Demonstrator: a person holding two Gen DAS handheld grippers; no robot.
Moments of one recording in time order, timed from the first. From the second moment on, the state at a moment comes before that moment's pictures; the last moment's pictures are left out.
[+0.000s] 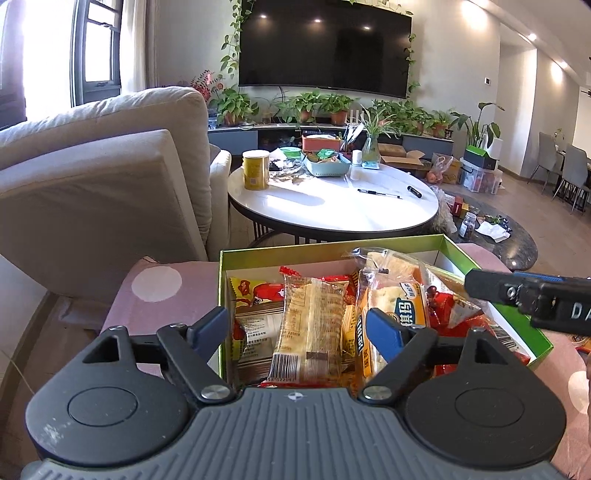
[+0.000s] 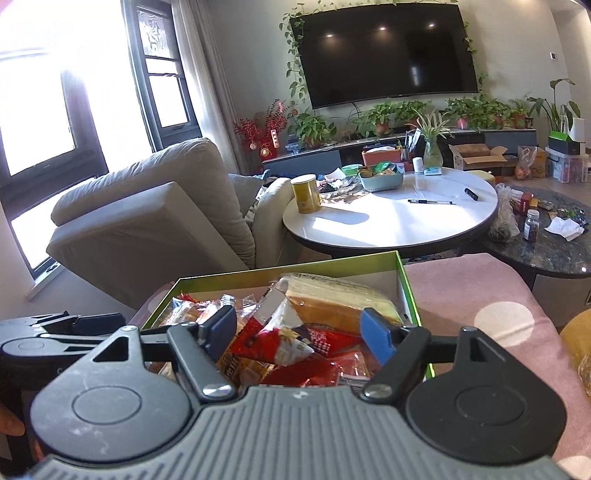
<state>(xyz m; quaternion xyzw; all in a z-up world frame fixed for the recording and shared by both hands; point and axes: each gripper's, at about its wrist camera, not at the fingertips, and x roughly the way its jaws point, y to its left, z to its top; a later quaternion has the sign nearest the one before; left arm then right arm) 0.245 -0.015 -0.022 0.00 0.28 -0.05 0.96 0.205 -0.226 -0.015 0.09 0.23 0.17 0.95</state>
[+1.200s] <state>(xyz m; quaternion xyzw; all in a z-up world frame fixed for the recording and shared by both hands) 0.126 -0.044 0.000 0.01 0.25 -0.01 0.97 0.114 -0.250 0.020 0.11 0.23 0.18 0.95</state>
